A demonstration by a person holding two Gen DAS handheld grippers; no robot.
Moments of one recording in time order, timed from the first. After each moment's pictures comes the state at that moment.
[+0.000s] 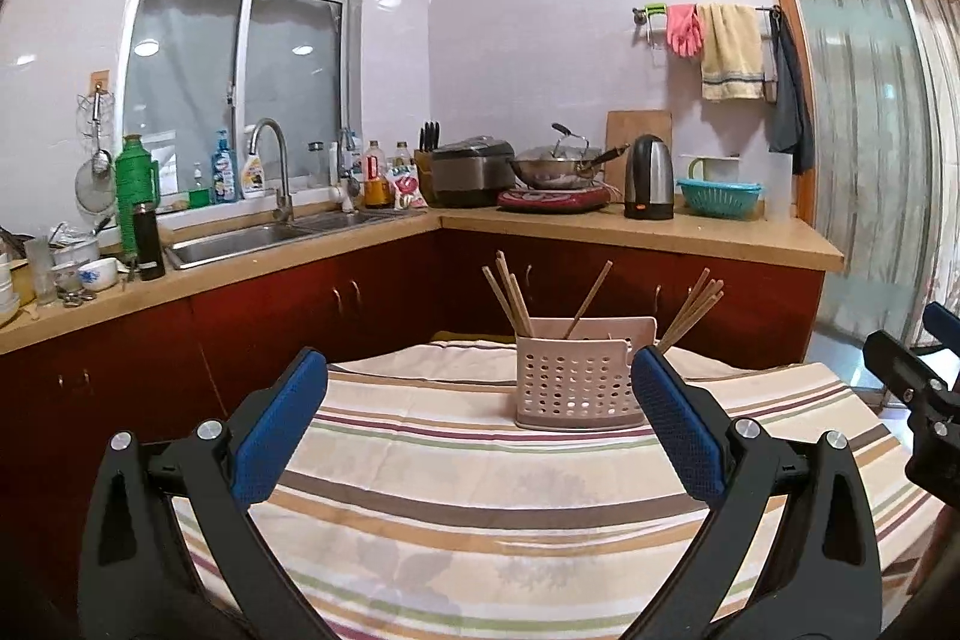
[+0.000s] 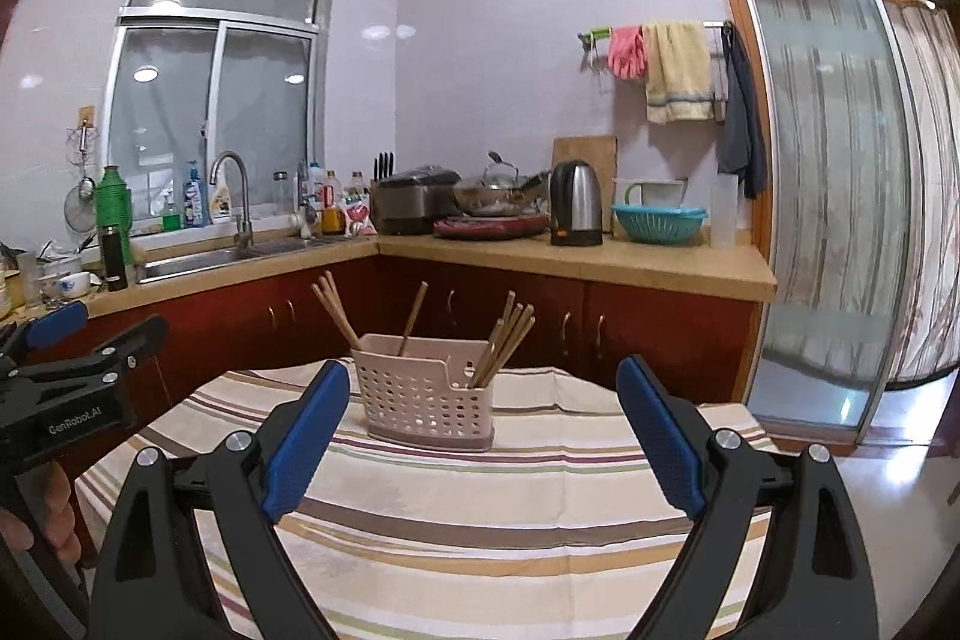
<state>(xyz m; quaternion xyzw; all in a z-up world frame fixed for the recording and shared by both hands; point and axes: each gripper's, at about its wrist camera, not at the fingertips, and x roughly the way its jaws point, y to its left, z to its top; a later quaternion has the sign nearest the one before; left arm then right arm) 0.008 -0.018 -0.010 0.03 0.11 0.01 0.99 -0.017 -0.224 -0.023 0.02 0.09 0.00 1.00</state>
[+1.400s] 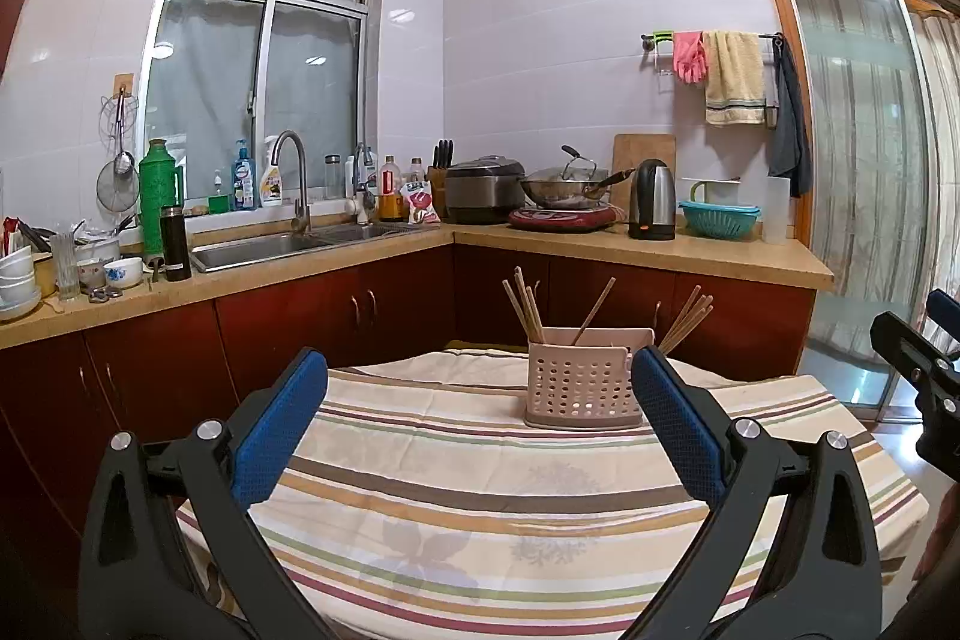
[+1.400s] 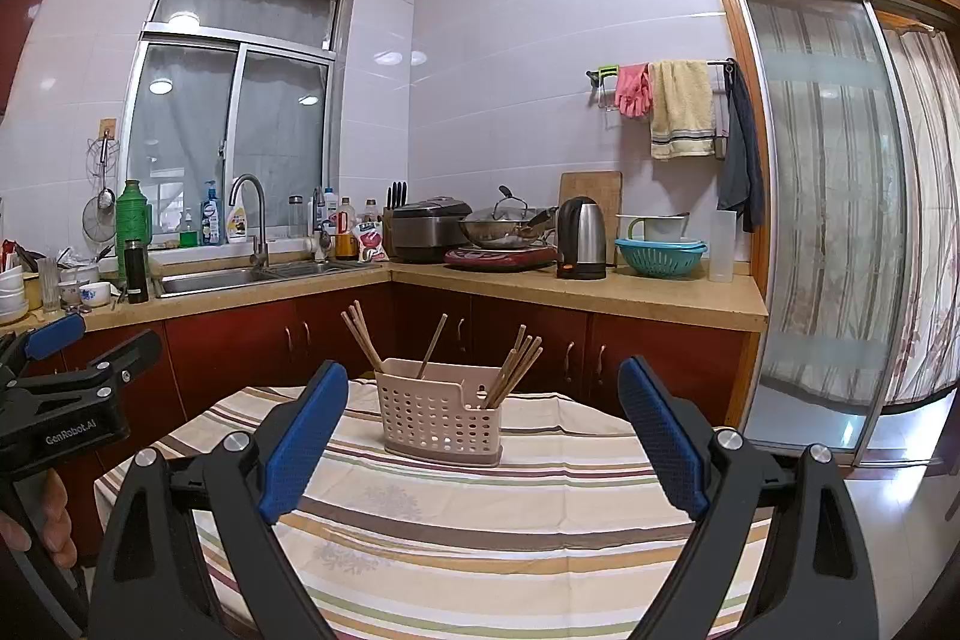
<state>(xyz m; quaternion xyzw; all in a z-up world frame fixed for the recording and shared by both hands) -0.046 -0.004 0.002 0.01 0.09 0.01 1.00 -0.059 -0.211 -0.008 0.01 0.05 0.00 1.00</state>
